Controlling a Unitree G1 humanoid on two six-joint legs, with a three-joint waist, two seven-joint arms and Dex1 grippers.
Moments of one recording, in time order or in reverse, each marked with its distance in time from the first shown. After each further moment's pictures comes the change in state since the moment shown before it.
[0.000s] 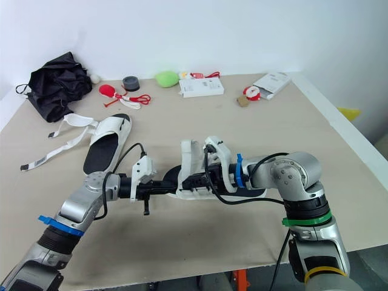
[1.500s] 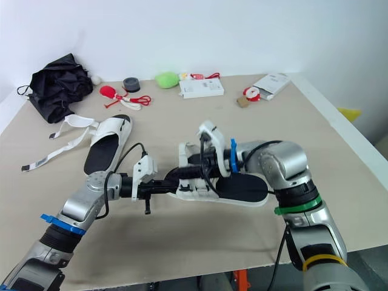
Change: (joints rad) left arm -0.016 -0.004 -0.012 0.028 0.000 -0.020 -0.003; right arm -0.154 0.039 0.080 0.181 -0.269 -0.247 0.259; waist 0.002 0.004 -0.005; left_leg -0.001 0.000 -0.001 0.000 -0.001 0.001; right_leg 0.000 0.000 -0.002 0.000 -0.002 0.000
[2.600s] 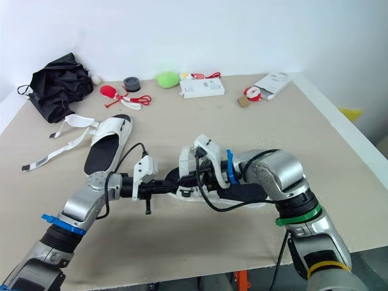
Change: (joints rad) left arm -0.001 -0.005 0.001 0.009 0.000 -0.004 0.004; right arm 0.121 -0.079 0.147 -0.186 -0.075 -0.075 0.079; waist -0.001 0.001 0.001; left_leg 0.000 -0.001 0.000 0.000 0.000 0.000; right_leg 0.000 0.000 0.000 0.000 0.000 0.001
